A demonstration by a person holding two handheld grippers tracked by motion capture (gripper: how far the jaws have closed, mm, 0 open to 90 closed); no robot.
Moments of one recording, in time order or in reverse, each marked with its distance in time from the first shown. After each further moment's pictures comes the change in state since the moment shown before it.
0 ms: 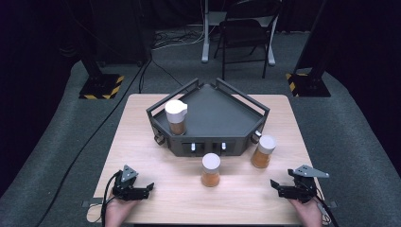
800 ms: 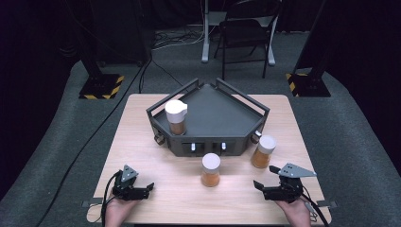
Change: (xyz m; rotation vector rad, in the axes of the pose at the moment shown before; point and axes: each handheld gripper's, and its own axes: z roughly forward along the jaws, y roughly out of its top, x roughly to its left) left arm 0.000 0.000 0.000 0.001 0.000 0.000; right arm 0.035 0.025 0.001 -0.089 0.151 -0.122
